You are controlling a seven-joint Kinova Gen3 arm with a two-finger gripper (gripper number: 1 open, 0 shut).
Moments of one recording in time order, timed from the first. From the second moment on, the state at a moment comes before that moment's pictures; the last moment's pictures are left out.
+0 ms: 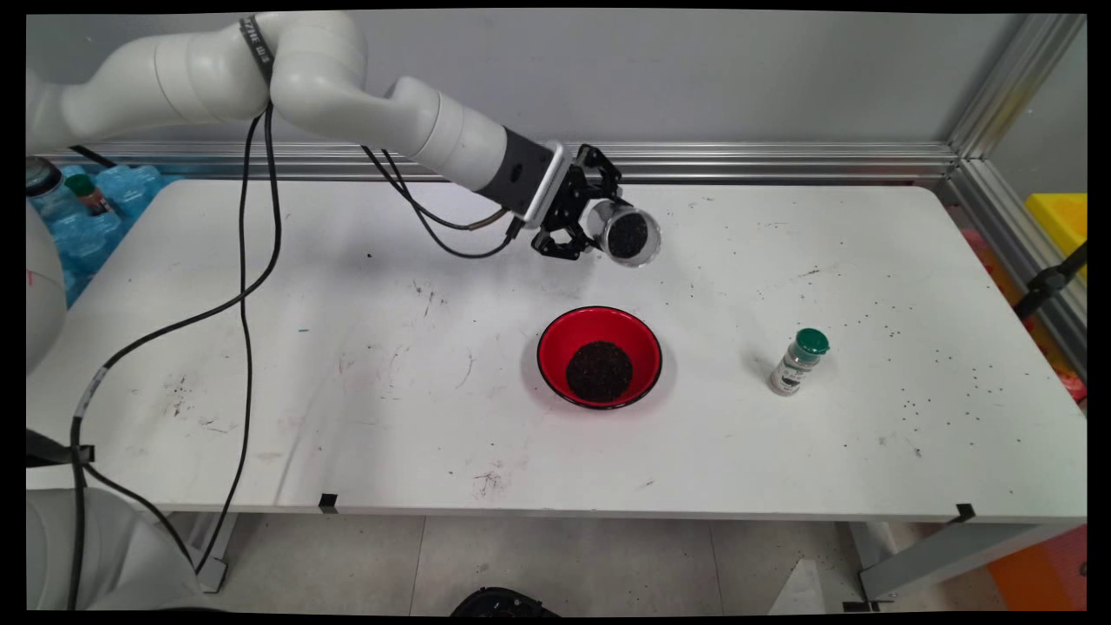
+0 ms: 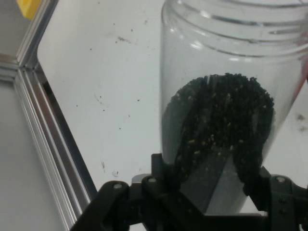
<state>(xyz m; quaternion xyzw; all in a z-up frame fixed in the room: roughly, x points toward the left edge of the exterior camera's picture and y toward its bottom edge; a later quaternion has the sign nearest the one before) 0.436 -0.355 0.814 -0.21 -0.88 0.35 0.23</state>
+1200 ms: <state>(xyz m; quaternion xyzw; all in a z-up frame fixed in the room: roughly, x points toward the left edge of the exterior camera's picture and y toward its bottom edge) 0.429 -0.346 0.801 -0.36 -0.84 0.39 0.13</state>
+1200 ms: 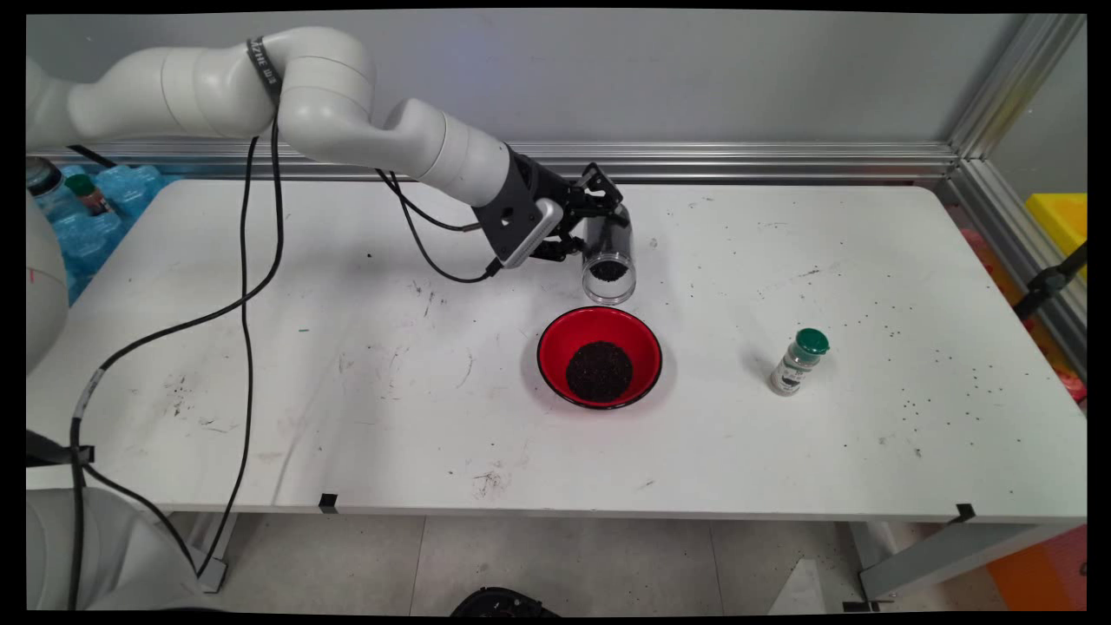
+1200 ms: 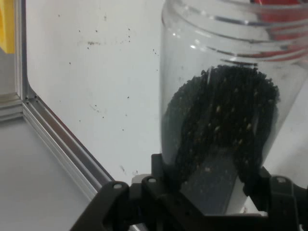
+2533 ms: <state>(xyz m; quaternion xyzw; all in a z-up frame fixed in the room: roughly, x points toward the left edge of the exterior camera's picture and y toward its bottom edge) 0.416 -0.339 0.805 -0.47 -0.76 0.44 0.03</state>
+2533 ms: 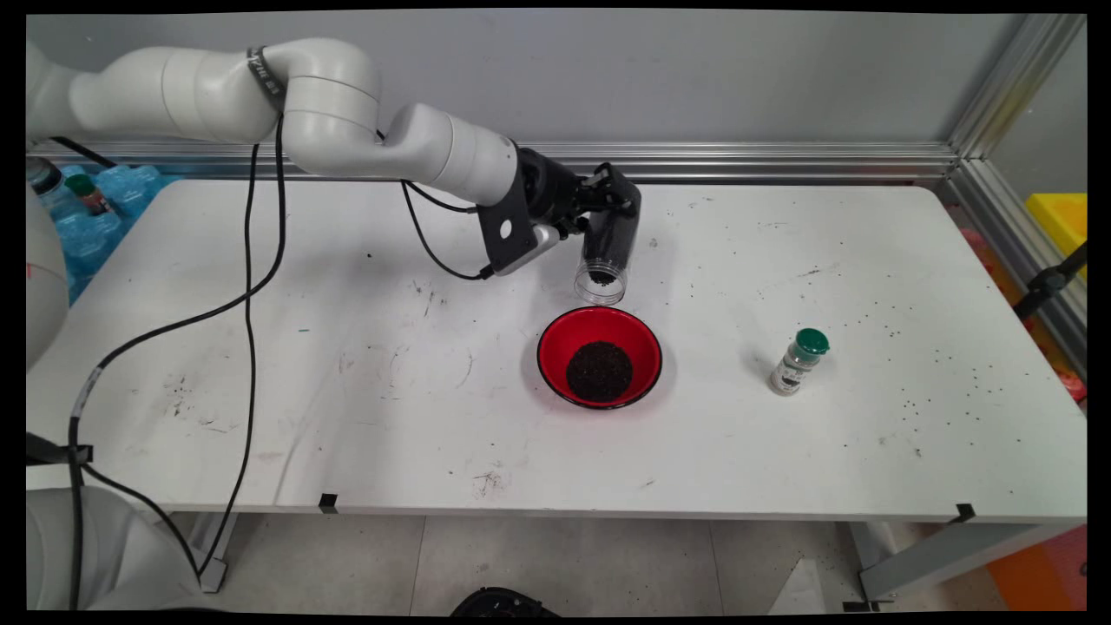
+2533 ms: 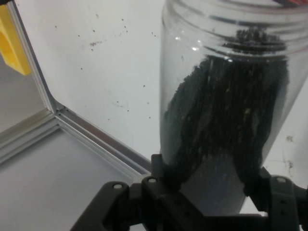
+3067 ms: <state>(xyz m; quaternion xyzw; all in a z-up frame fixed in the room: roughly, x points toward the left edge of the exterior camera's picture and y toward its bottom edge) 0.411 -0.333 0.809 -0.50 -0.74 0.45 0.01</state>
